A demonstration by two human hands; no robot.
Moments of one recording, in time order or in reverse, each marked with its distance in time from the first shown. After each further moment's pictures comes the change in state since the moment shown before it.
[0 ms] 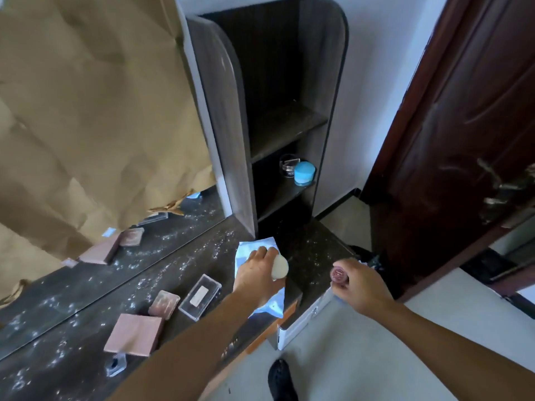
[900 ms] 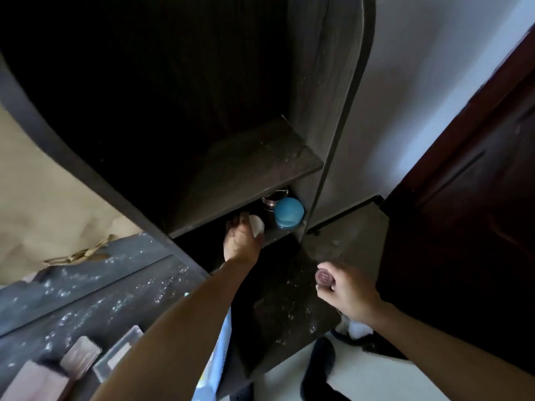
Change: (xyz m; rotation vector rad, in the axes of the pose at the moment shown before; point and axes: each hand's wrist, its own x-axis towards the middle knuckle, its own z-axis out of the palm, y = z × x) left_hand 0.288 0.015 0.034 -0.190 0.197 -0.542; right_hand 0.243 0.104 -0.042 -0.001 -0.204 -0.202
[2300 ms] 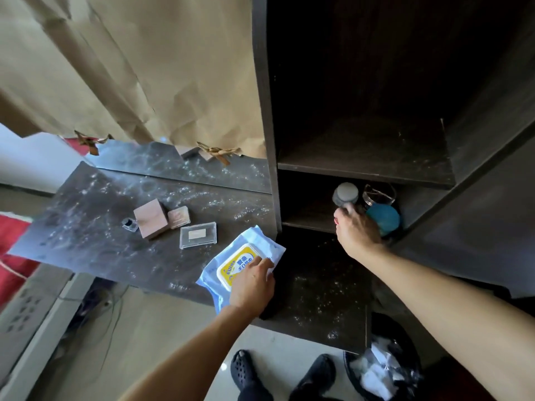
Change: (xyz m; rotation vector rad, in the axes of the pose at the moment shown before) left_hand -0.196 -0.043 0.006 0.012 0.181 -0.423; right_hand 0.133 -0.088 0.025 -0.489 -0.109 -0.584
